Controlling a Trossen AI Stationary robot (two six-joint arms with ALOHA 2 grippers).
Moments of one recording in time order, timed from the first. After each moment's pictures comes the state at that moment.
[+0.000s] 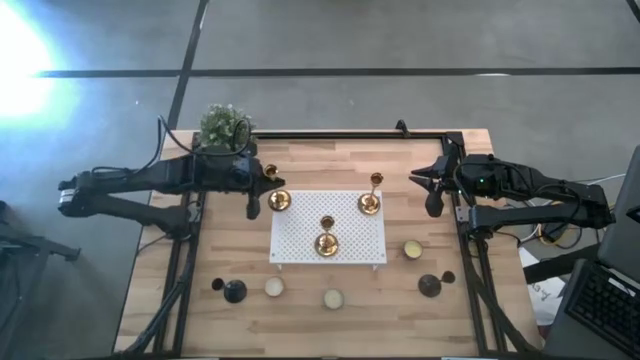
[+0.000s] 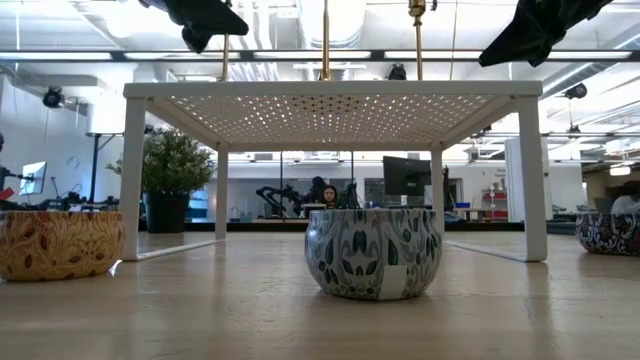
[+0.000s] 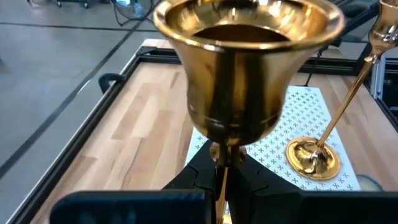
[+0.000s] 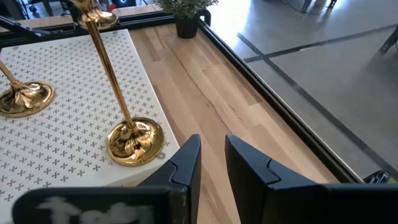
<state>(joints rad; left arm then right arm) 0.14 0.93 0.93 -0.35 -0.02 0.01 -0.13 0.62 0.78 -0.65 0.26 0.13</state>
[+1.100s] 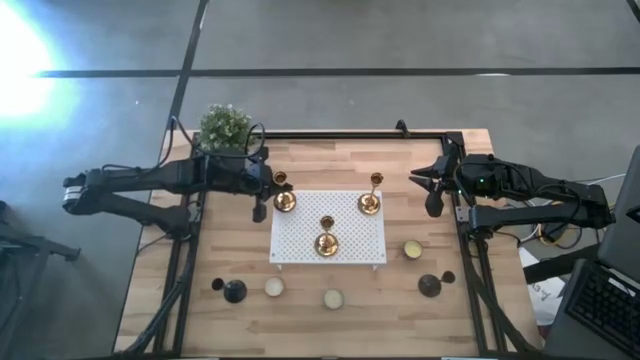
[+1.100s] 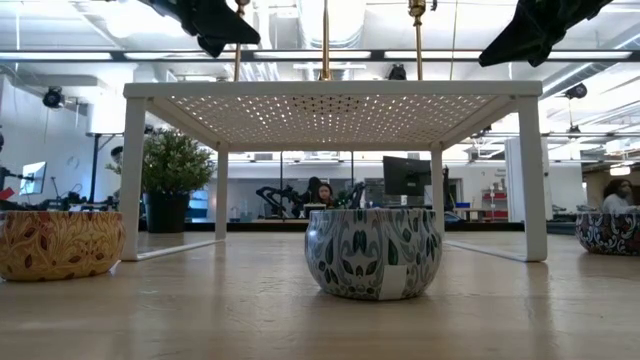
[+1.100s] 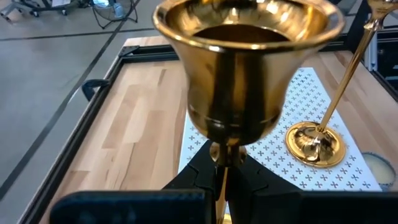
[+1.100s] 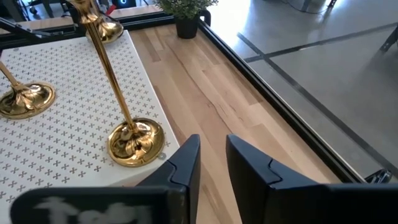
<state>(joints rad) 0.14 1.01 0.93 -0.30 0.05 0.13 -0.13 0.62 0.78 -0.65 0.26 0.14</state>
